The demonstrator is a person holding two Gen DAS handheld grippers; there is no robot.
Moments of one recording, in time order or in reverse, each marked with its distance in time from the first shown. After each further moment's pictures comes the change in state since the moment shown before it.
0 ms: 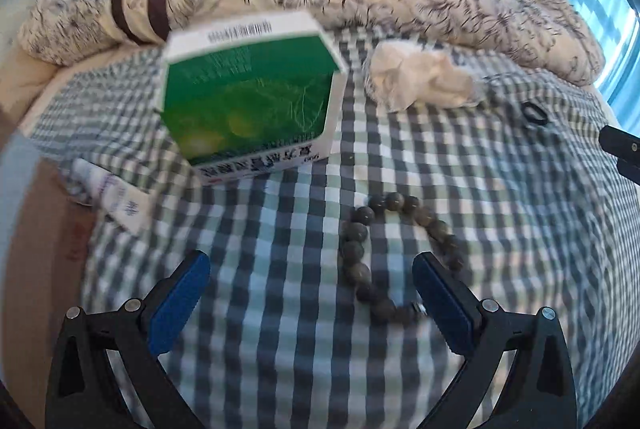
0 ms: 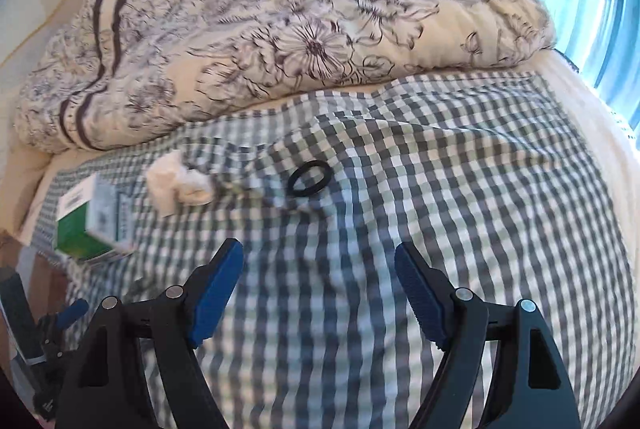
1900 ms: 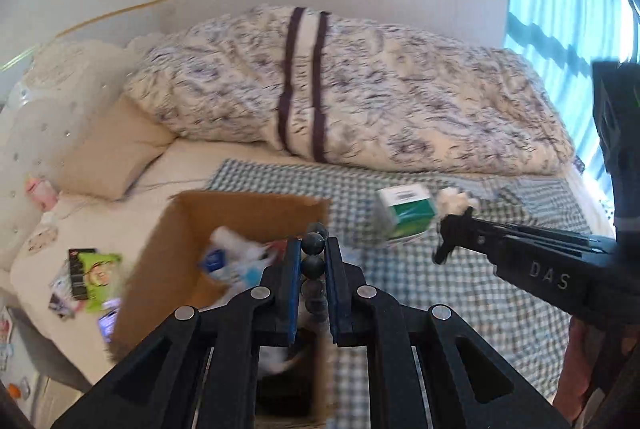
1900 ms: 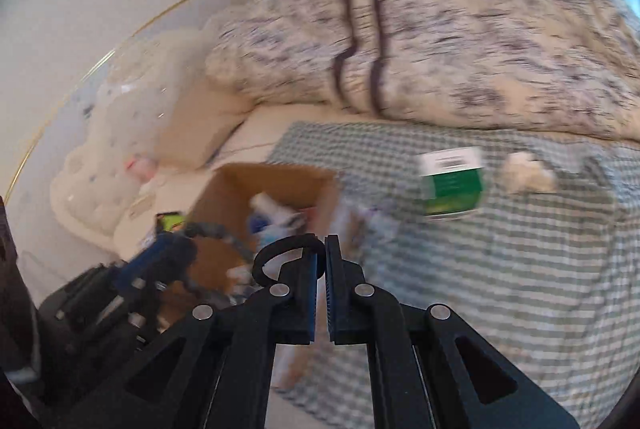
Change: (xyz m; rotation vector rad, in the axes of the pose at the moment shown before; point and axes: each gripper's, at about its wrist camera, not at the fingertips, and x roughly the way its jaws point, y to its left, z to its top) left arm -0.295 0.181 -0.035 -0.047 -0.320 0.118; right arm -0.187 0.319 -0.082 -0.256 0.026 0.502
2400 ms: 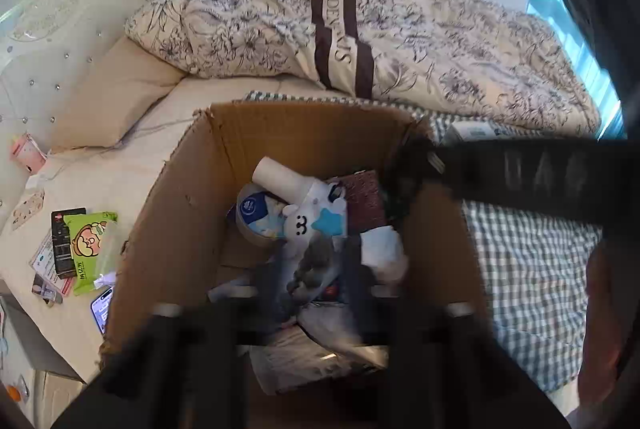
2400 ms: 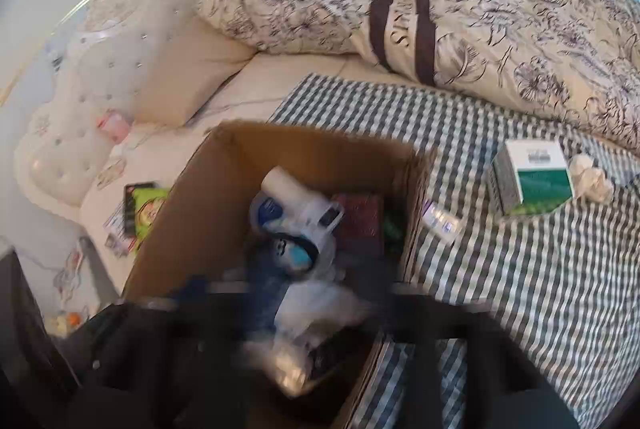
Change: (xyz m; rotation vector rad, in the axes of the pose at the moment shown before) left arm 0.095 0.077 -0.050 -0.008 0.149 -0.009; right arm 0.124 0.053 0.014 -0.054 0.113 -0.109
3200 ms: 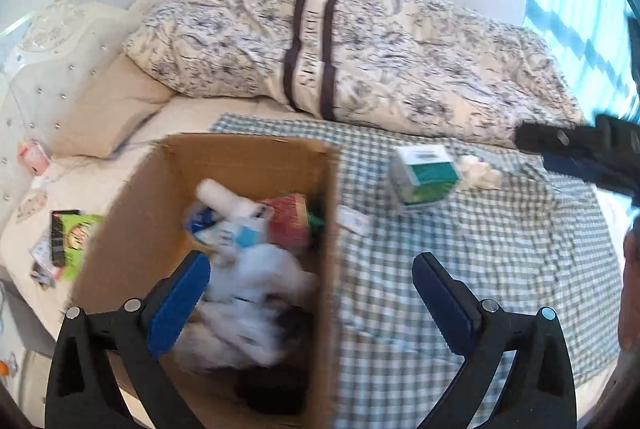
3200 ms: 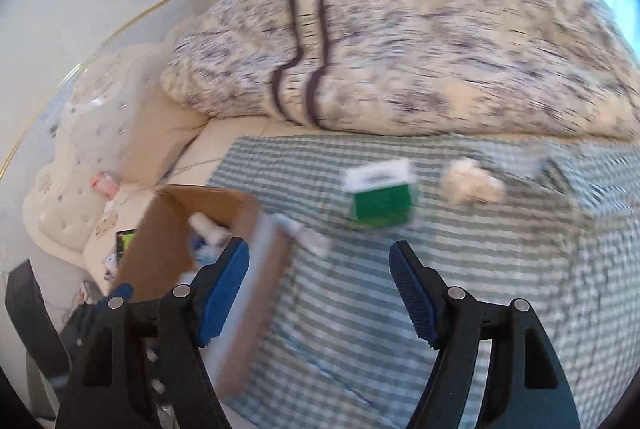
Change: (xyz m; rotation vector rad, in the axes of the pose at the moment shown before) left arm -0.045 -0.107 0.015 -0.038 -0.047 -0.013; right arm -0.129 -0.172 -0.025 0.144 -0.134 -0.030
